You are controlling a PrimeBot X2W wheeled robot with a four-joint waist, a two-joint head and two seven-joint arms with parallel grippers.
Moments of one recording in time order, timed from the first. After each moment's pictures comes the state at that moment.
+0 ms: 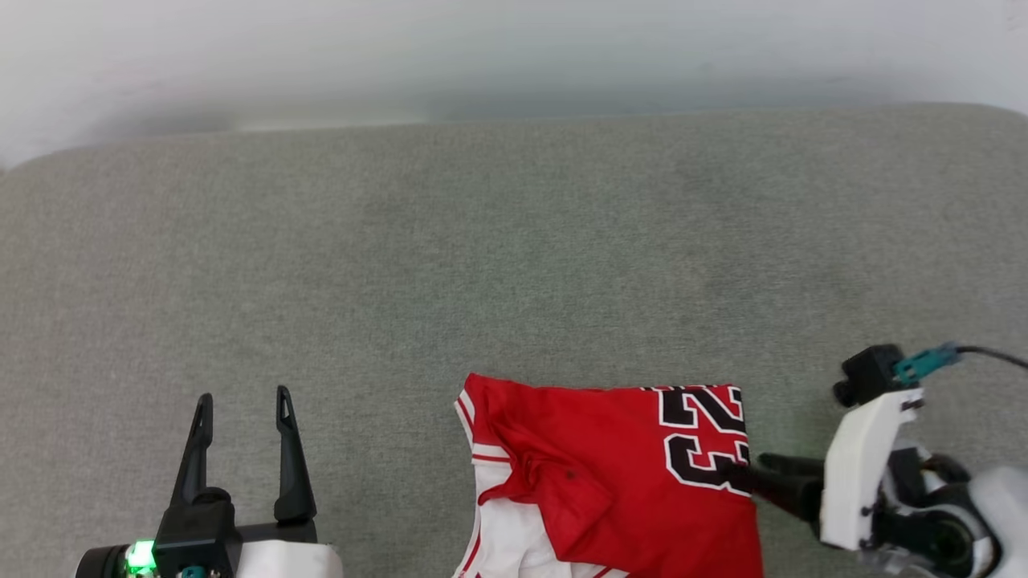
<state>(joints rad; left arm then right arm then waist) 0.13 0.07 -0.02 -0.13 -0.02 0.15 -0.26 -0.27 -0.51 0.41 0.19 1.02 0.13 0.70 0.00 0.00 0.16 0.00</state>
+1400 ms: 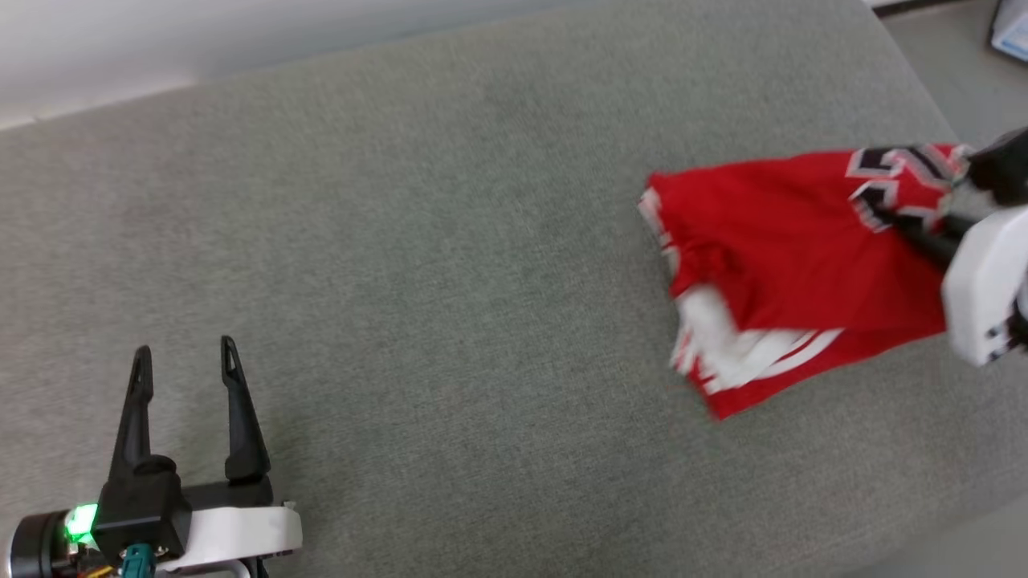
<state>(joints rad) 0.07 0.09 0.04 -0.19 -0.01 0.15 -0.26 -0.75 -0.80 0.72 0.26 0.77 0.13 0.35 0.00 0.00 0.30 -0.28</state>
